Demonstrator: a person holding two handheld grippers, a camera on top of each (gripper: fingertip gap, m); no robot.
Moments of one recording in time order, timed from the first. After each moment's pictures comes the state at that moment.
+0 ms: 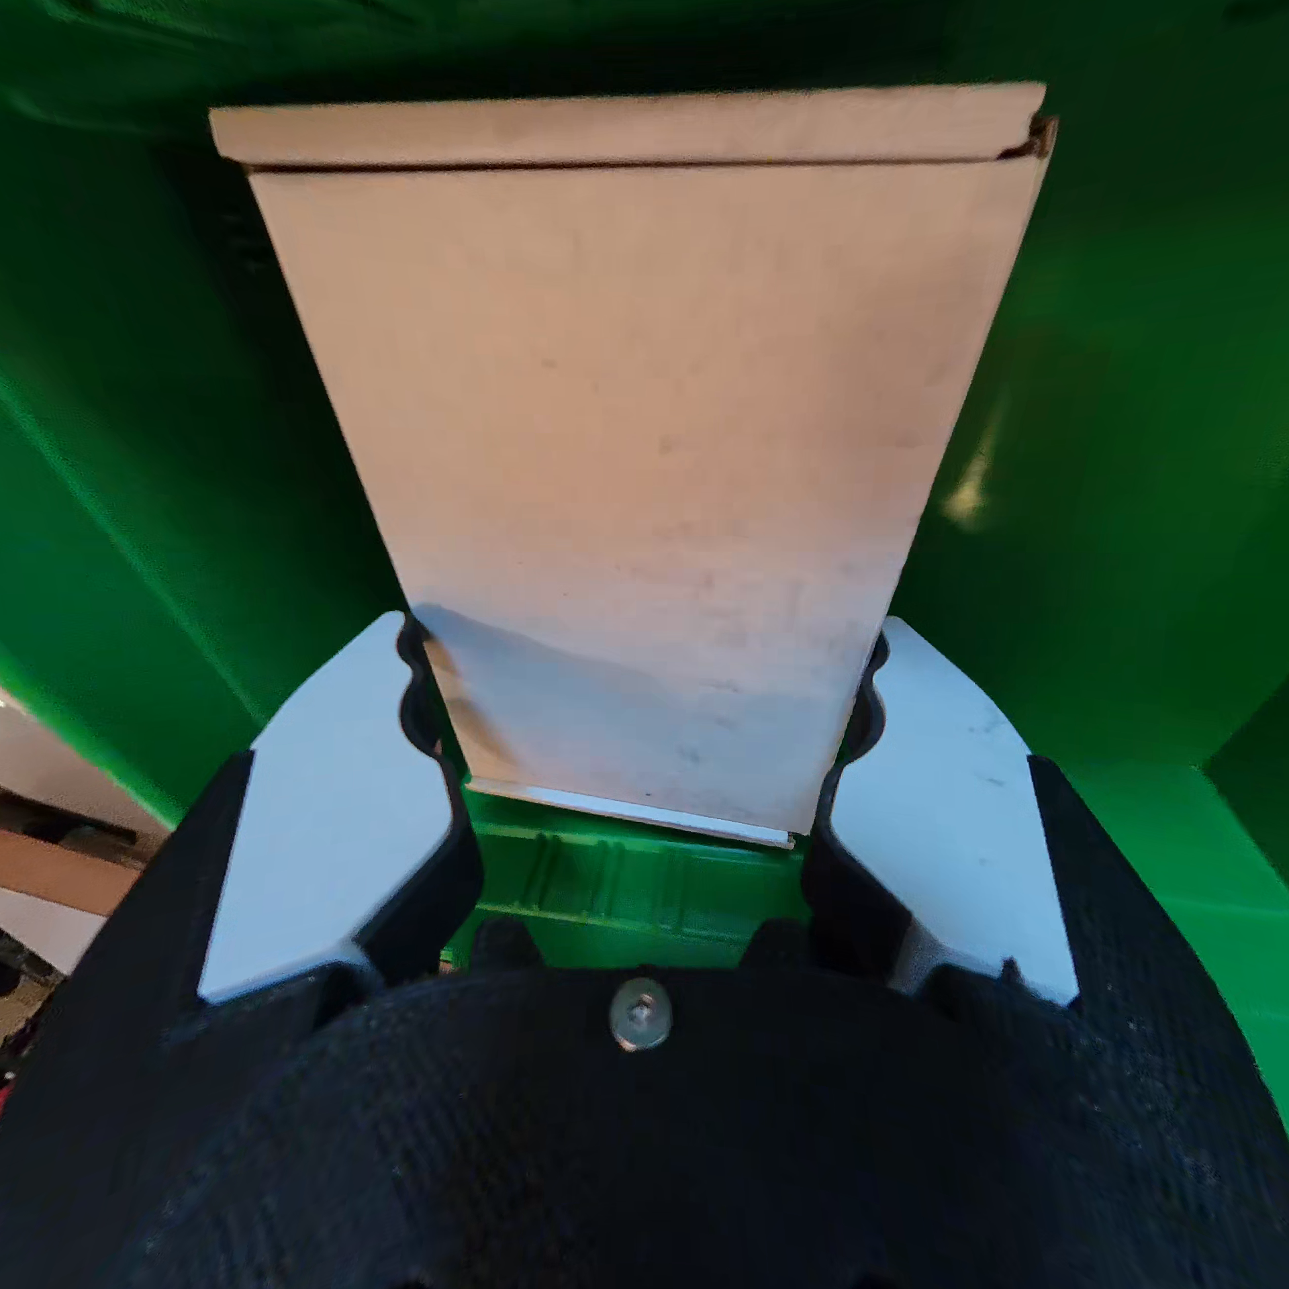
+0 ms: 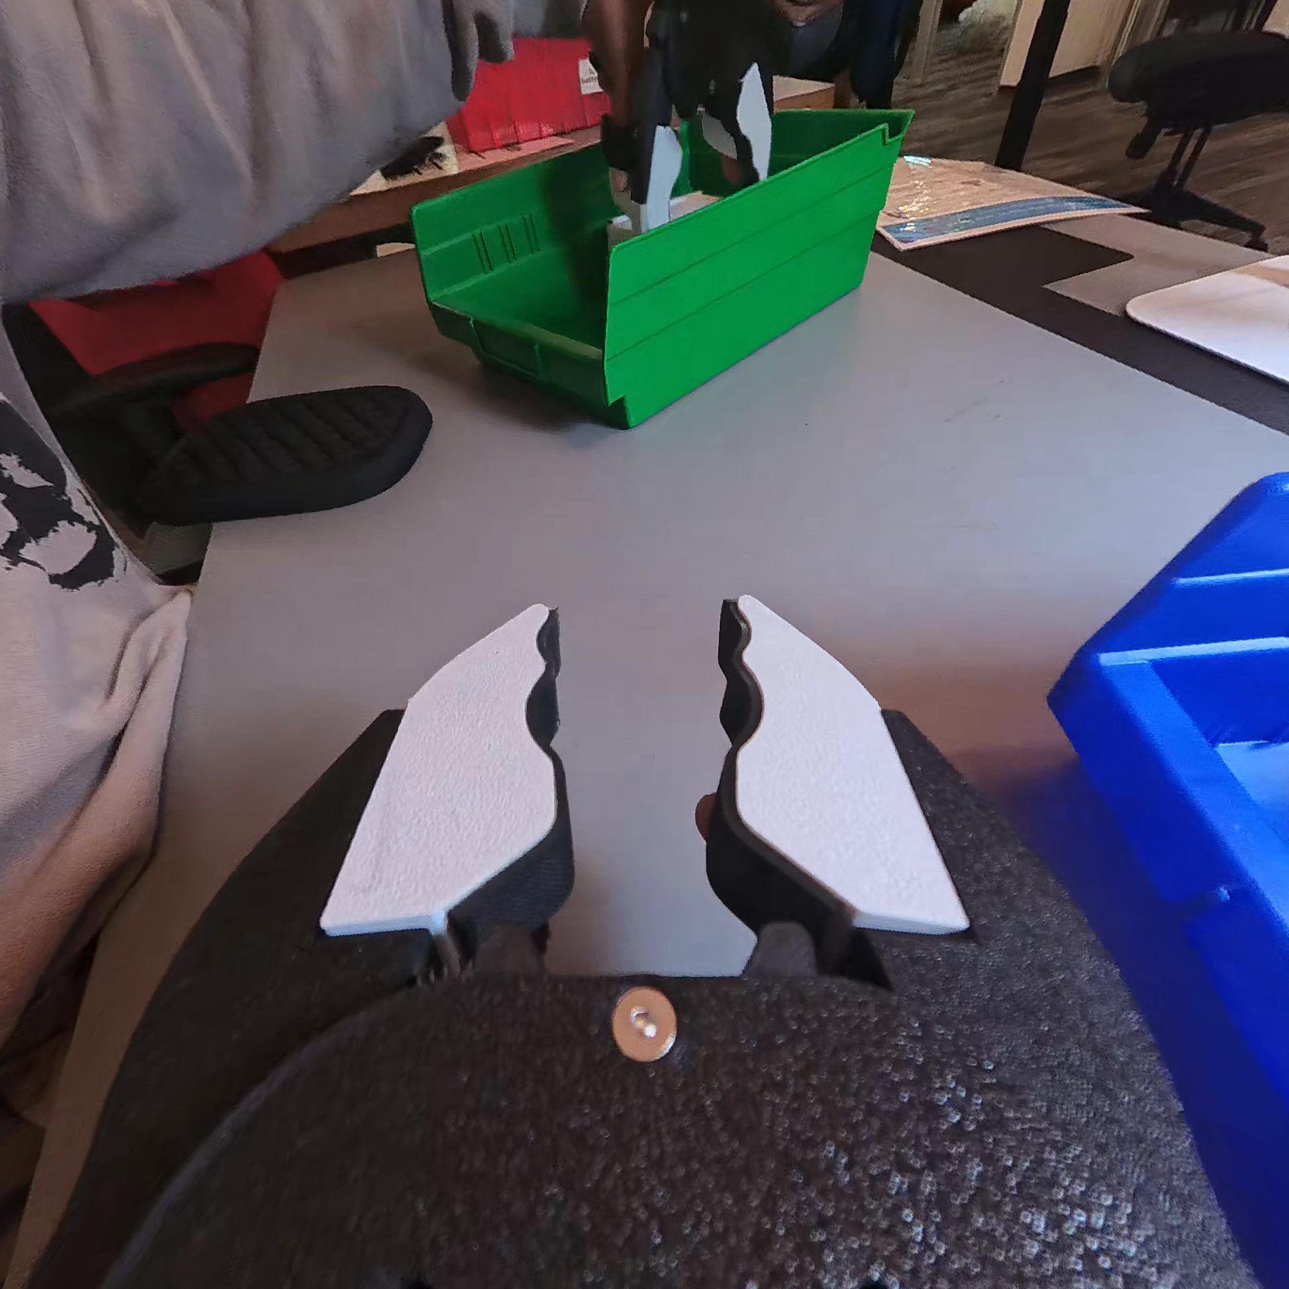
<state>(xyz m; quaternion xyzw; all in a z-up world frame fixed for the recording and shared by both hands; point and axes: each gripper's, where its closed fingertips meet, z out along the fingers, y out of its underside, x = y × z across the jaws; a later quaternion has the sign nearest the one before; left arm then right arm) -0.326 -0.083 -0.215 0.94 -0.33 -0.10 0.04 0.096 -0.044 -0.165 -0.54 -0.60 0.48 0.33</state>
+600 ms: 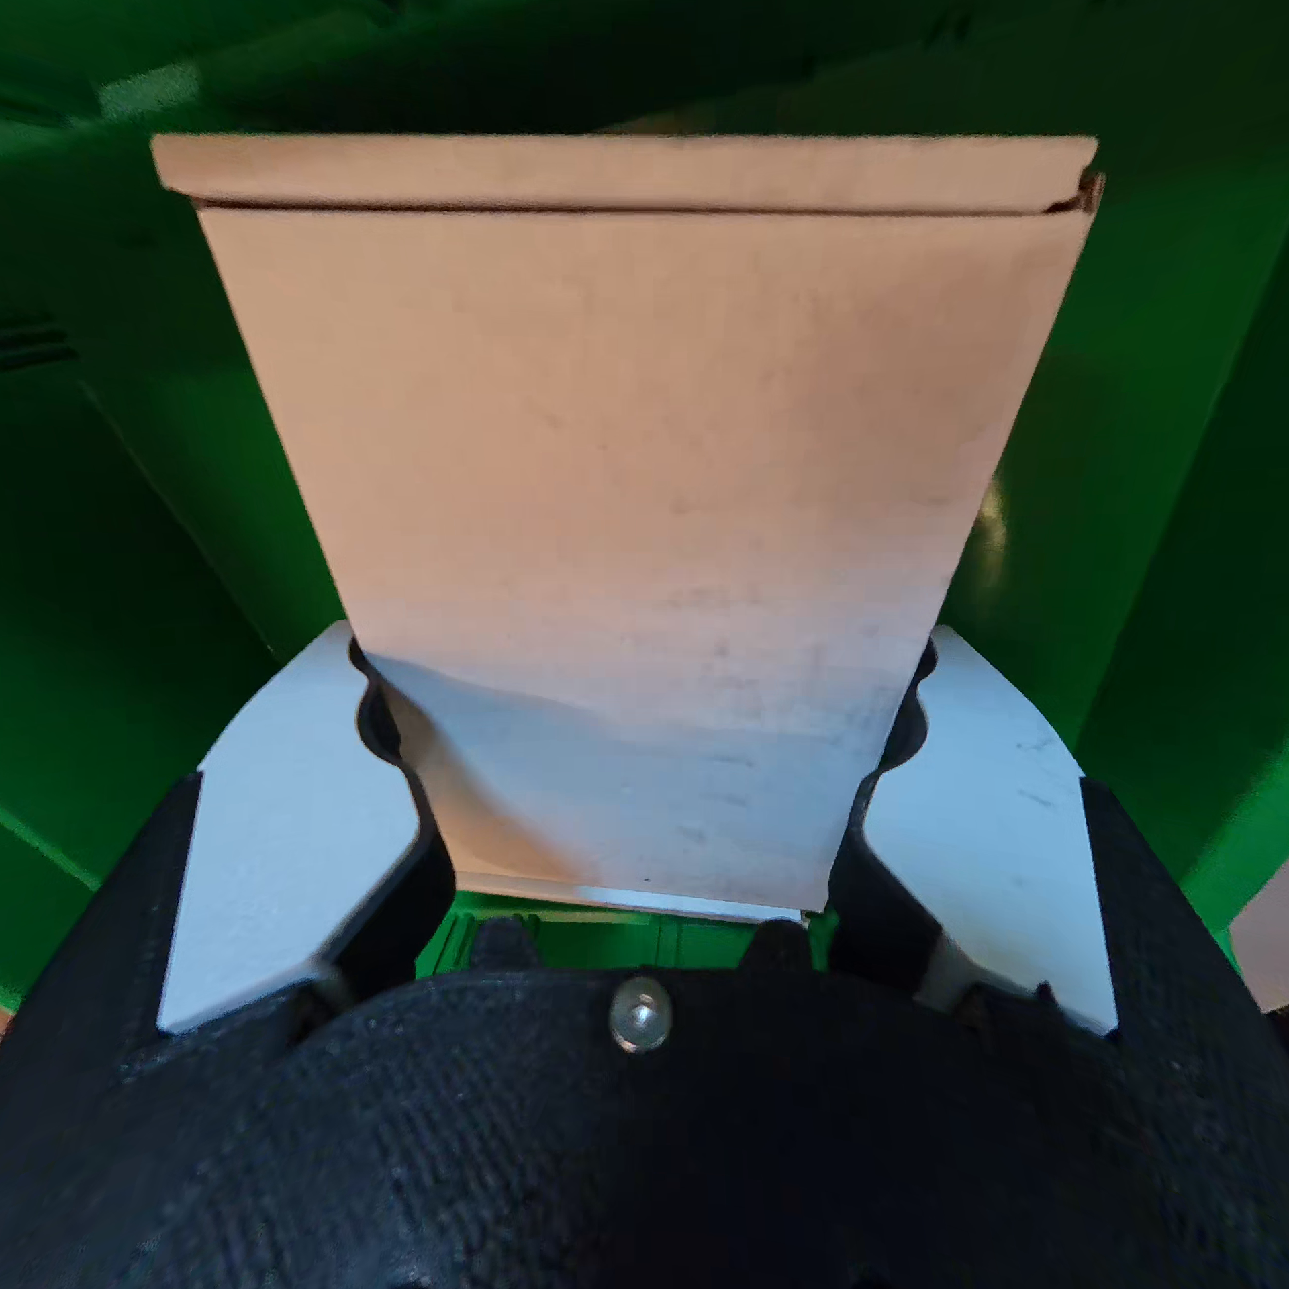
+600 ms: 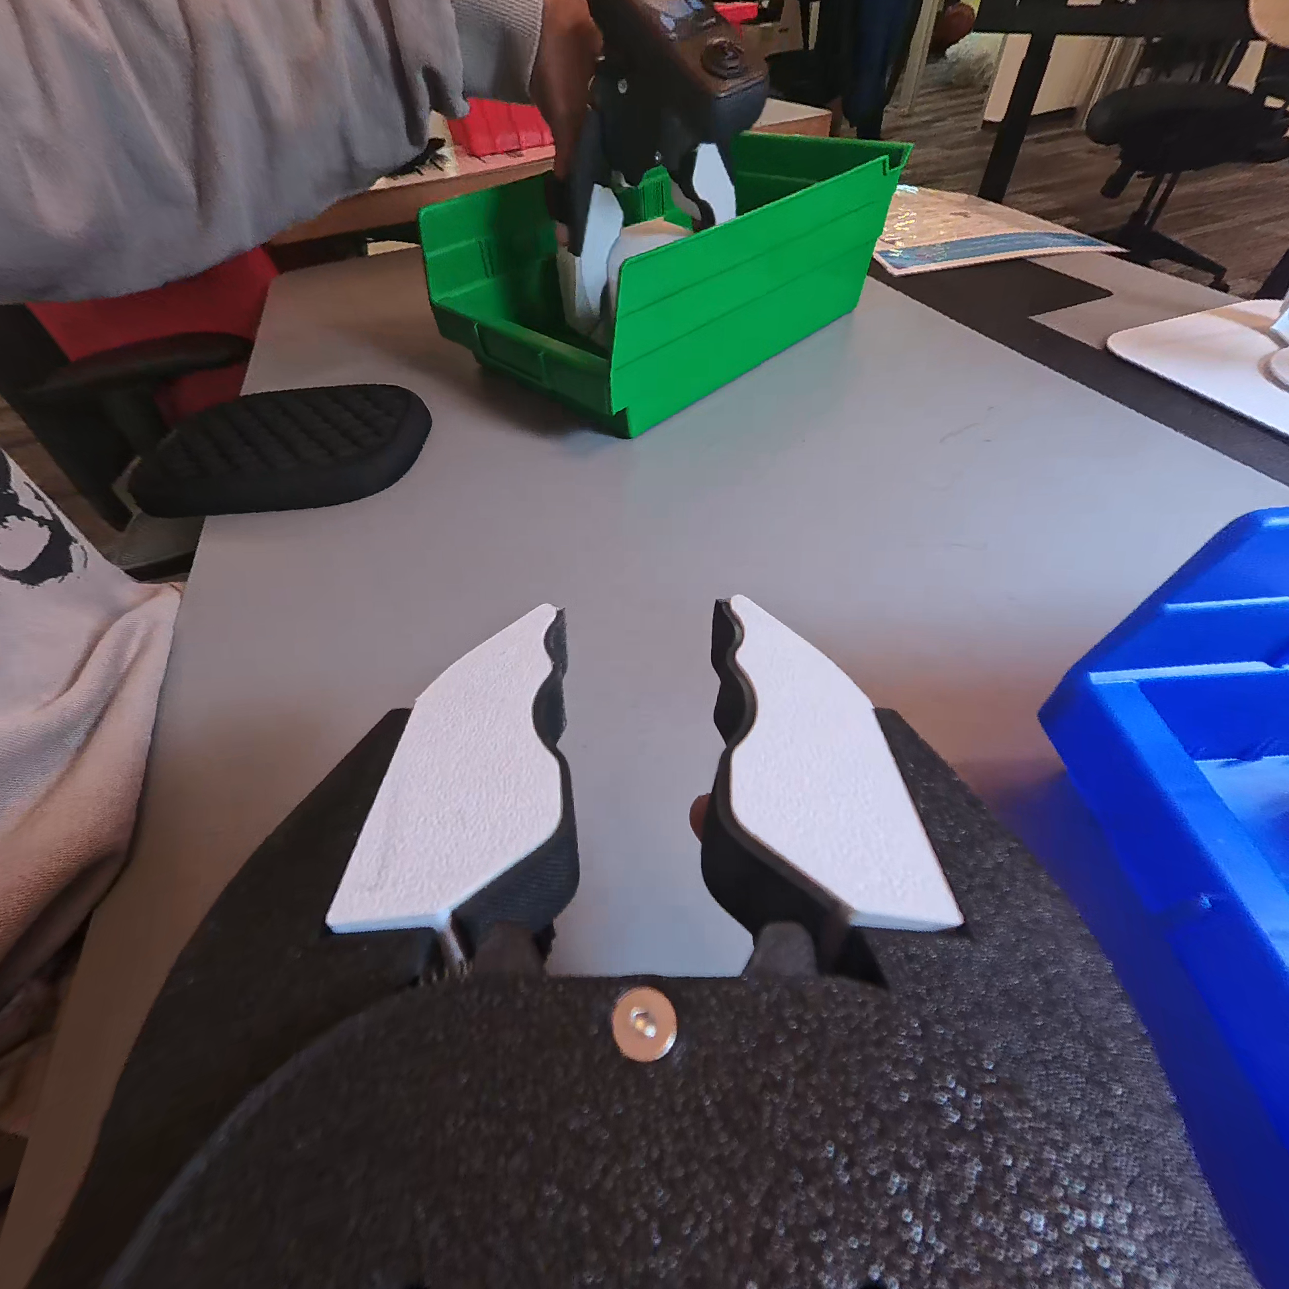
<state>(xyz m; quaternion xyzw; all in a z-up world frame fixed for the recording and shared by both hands) -0.276 -0.113 -0.233 0.92 -0.38 -0.06 0.01 0.097 -0.048 -0.161 -0.53 -0.61 0.48 0.35</state>
